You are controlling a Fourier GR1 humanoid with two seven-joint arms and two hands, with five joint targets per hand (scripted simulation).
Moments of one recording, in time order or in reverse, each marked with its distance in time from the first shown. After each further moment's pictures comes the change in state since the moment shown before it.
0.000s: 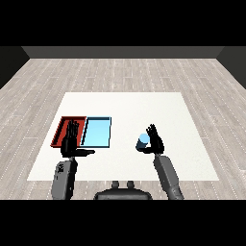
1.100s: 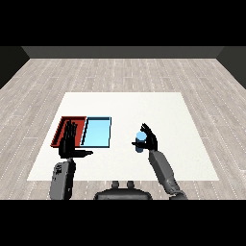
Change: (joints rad) left arm 0.016 0.011 0.015 -0.011 0.021 -0.014 0.000; right arm -0.139 0.004 0.047 0.218 -0.014 -0.152 -0.044
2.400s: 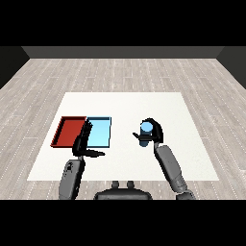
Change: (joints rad) left arm -0.037 -0.048 -0.145 0.035 -0.095 0.020 0.091; right arm -0.025 -0.108 0.088 -0.353 0.245 -0.258 0.235
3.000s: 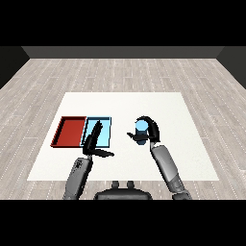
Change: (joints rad) left arm -0.049 -0.020 -0.127 0.080 -0.011 0.075 0.029; right arm -0.013 0.053 0.035 -0.130 0.146 -0.022 0.104
